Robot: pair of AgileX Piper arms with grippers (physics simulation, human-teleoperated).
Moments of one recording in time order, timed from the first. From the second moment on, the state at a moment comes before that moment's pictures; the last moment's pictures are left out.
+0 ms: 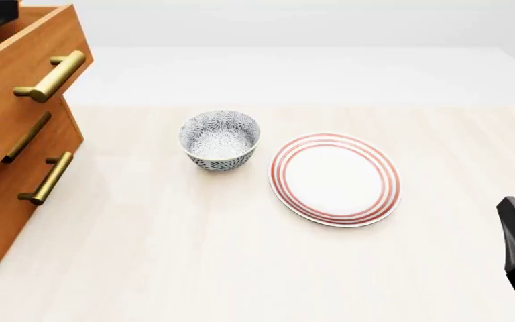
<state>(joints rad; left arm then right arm) -0.20 0.82 -1.09 0.62 0.29 0.02 0.00 -0.01 0.00 -0.03</state>
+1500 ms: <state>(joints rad) -0.04 0.84 -1.19 0.92 -0.07 0.02 0.00 -0.01 0.00 -0.03</state>
